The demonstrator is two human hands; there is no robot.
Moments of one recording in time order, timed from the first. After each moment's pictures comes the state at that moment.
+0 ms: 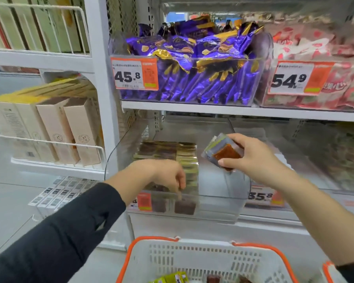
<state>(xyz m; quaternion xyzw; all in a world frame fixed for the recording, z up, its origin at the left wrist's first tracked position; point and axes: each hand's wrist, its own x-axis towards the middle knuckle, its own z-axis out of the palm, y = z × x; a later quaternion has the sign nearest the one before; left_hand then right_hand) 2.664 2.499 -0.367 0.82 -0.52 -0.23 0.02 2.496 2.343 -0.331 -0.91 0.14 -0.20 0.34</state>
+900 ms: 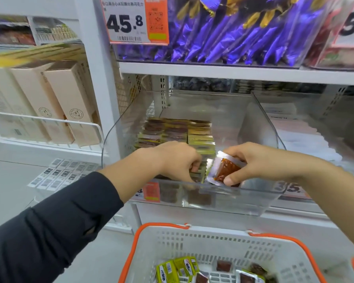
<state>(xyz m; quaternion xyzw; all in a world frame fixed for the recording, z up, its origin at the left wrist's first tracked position) 2.691 2.491 -0.407 0.78 -0.62 -0.07 -0.02 2.541 2.338 -0.373 -0.91 0.05 0.12 0.38</state>
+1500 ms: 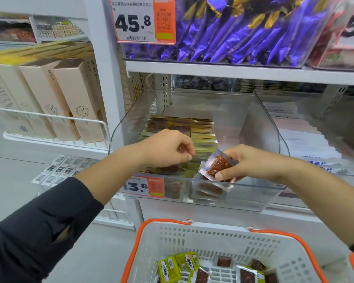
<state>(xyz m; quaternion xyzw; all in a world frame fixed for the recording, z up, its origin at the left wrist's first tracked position) 2.699 2.526 -0.393 0.81 -0.53 -0.11 0.21 2.549 2.350 -0.388 -0.88 0.10 0.13 0.45</state>
